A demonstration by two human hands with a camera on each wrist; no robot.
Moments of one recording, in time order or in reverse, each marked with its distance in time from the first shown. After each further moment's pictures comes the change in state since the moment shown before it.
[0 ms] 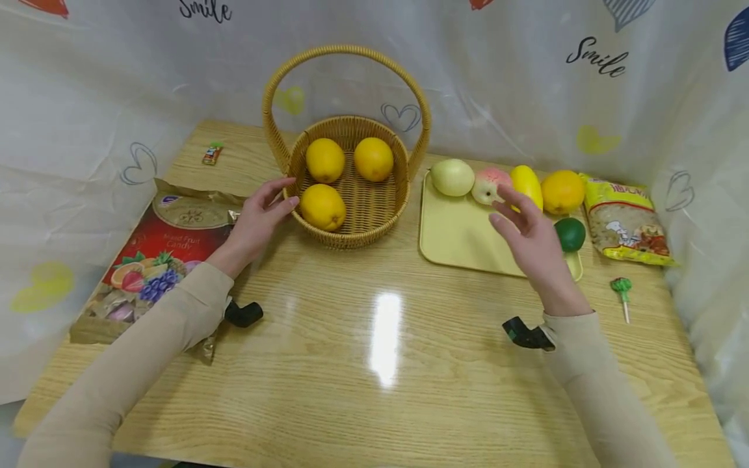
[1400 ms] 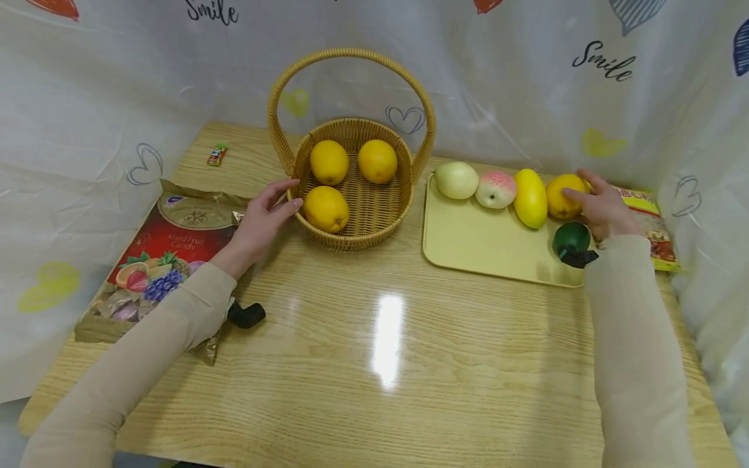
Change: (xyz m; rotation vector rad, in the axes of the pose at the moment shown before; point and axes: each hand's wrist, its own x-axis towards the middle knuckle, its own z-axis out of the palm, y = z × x) left_hand 0.000 -0.001 0.000 -0.040 -0.011 -0.006; right_hand 0.096 0.081 -0.136 0.024 -0.009 0.489
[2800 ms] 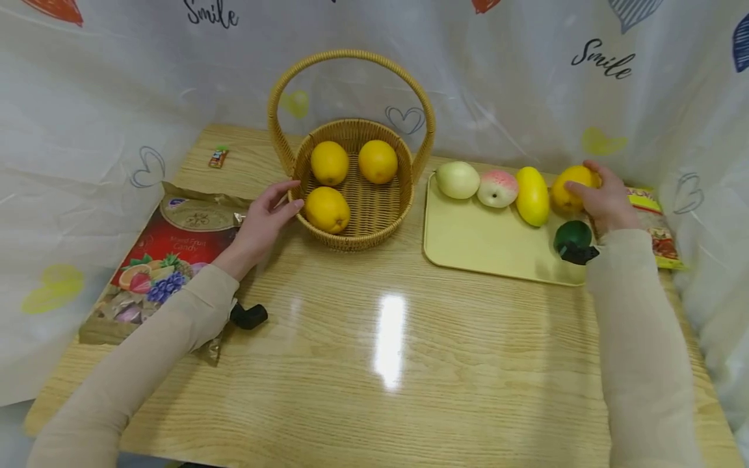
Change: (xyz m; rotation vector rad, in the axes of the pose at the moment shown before) left_hand 0.000 0.000 0.001 0.003 0.007 0.005; right_hand -0.003 -0.009 0.004 -0.200 0.215 -0.069
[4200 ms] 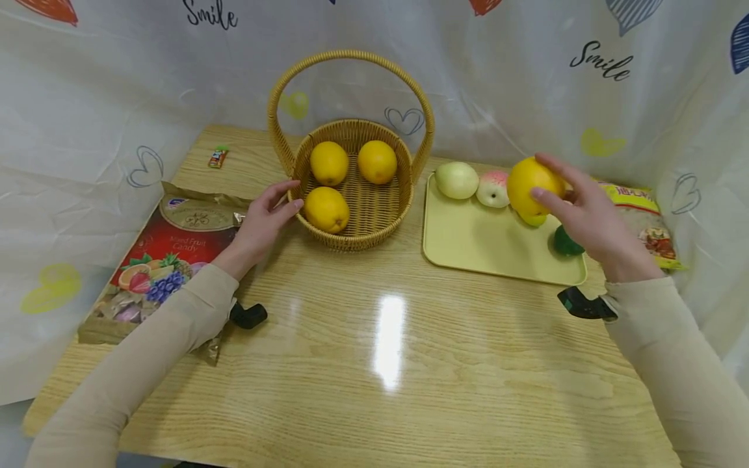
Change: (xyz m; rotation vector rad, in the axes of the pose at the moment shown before) left_hand 0.000 0.003 0.001 -0.010 -0.005 -0.015; right_hand -0.112 -0.068 0.028 -0.147 -0.210 -0.373
